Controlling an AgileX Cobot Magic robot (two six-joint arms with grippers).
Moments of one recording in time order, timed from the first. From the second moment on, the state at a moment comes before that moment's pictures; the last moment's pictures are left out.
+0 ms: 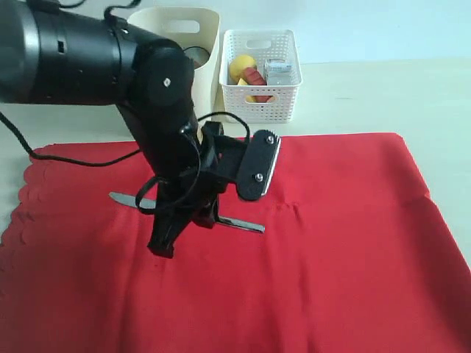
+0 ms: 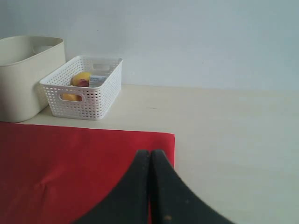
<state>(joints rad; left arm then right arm) -0.81 1.87 -1.26 -0.09 0.86 1.15 0.08 0.01 -0.10 0.14 0.38 -0.13</state>
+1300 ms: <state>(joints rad) -0.37 1.68 -1.30 -0.36 -0.11 0.67 0.08 0.01 -0.10 0.14 0.38 -0.13</state>
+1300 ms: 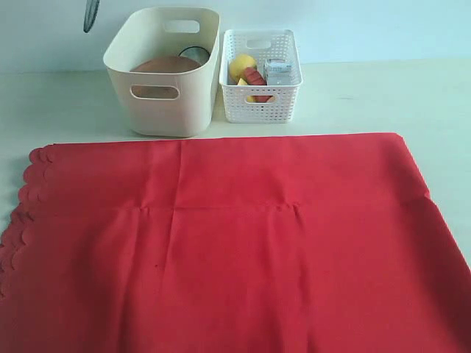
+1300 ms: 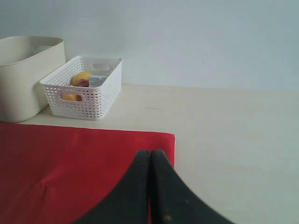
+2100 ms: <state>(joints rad) -0.37 2.13 -1.66 -0.37 -0.03 0.39 0.08 0.01 -0.10 0.14 0.38 -0.13</state>
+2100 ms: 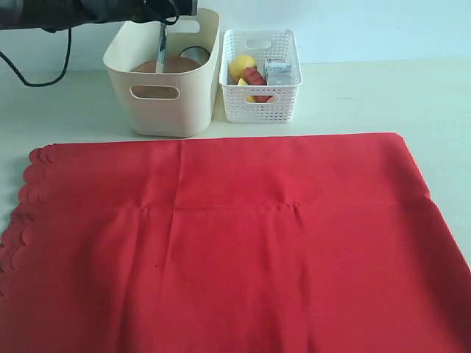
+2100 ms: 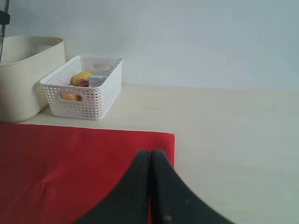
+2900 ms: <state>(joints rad) -0.37 2.08 -1.67 -0.32 0.17 0.39 0.08 0.01 -0.10 0.14 0.38 -0.13</state>
